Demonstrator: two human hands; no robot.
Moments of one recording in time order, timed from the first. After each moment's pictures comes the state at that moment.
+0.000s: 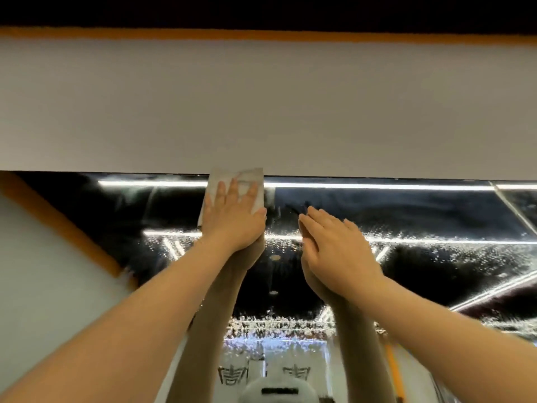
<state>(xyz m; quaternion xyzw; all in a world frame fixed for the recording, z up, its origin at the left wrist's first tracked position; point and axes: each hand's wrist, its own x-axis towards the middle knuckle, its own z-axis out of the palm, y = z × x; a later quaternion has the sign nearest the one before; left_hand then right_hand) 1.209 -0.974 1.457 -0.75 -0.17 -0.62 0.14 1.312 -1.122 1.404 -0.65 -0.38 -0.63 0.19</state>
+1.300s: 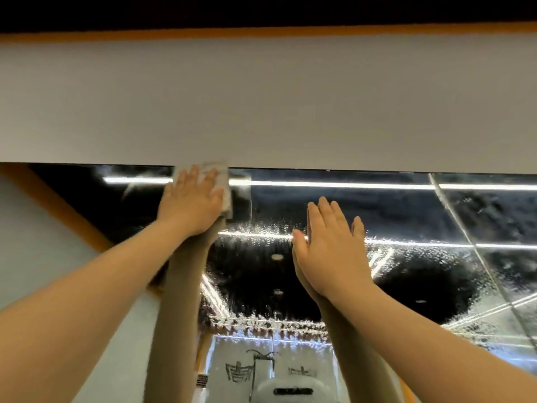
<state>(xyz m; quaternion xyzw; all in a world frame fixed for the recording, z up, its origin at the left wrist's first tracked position) 1.266 -1.038 1.471 -0.69 -0.21 -0.67 0.15 1.398 -1.228 1.396 -0.68 -0.35 -0.60 0.25</state>
